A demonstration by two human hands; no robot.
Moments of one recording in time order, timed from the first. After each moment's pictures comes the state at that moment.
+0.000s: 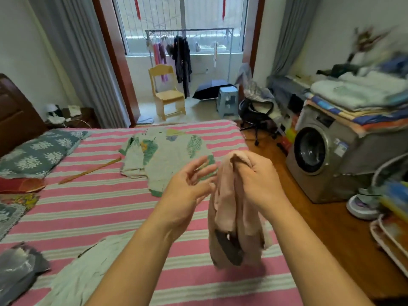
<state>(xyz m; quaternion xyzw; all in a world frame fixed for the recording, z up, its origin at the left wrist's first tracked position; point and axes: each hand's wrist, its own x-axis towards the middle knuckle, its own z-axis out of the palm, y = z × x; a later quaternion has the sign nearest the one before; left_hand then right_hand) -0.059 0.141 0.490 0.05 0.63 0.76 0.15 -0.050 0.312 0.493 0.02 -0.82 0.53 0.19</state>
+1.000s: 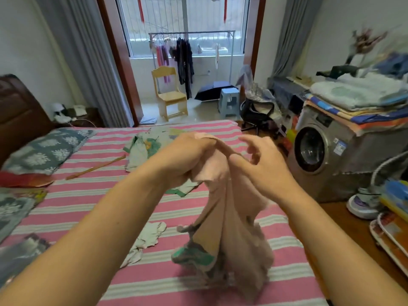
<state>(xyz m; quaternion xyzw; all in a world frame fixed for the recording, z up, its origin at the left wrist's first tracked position) -0.061 0.141 0.555 0.15 0.74 0.63 0.17 -0.023 0.332 0.505 0.00 -0.88 0.43 0.20</state>
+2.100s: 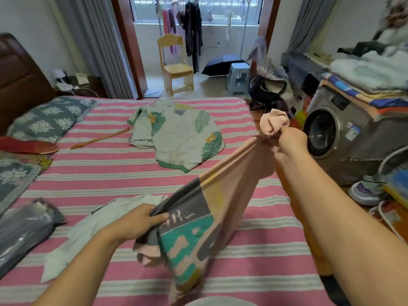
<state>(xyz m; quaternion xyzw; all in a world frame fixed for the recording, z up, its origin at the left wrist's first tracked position) -0.041 -0.009 0.327 0.04 0.87 0.40 0.28 -0.118 0.378 0.442 -0.34 -0.56 0.73 0.21</state>
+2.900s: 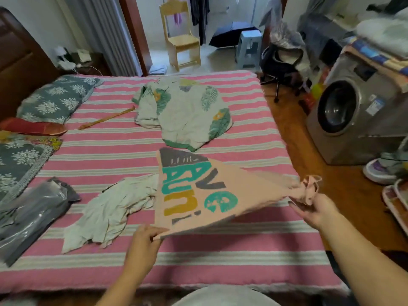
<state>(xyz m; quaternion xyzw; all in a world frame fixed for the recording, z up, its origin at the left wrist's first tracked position) 0.056 -0.012 0.233 -0.02 0.93 0.37 0.06 0.007 0.452 0.260 -0.47 -0.42 0.78 0.01</state>
